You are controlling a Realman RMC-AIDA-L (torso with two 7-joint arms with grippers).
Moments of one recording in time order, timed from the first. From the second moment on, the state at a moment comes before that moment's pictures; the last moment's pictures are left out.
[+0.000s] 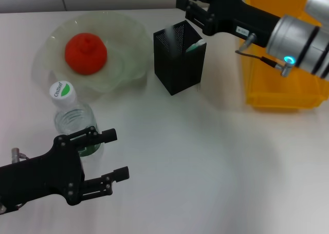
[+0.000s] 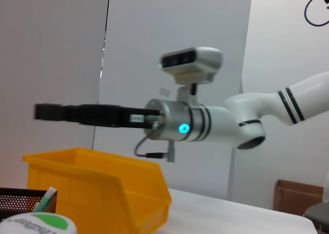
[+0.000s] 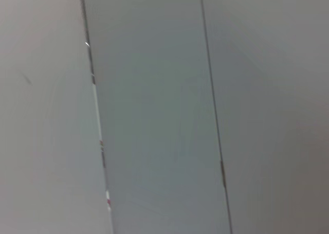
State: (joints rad) left arm -0.20 -2.06 0.96 0.60 1.64 1.79 -0.97; right arm 0.62 2.09 -1.27 -0.49 -1.05 -1.10 1.04
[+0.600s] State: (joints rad) left arm -0.19 -2.05 0.96 0.60 1.64 1.82 -0.97; right arm 0.21 2.08 -1.11 -0.97 -1.53 -1.70 1.32
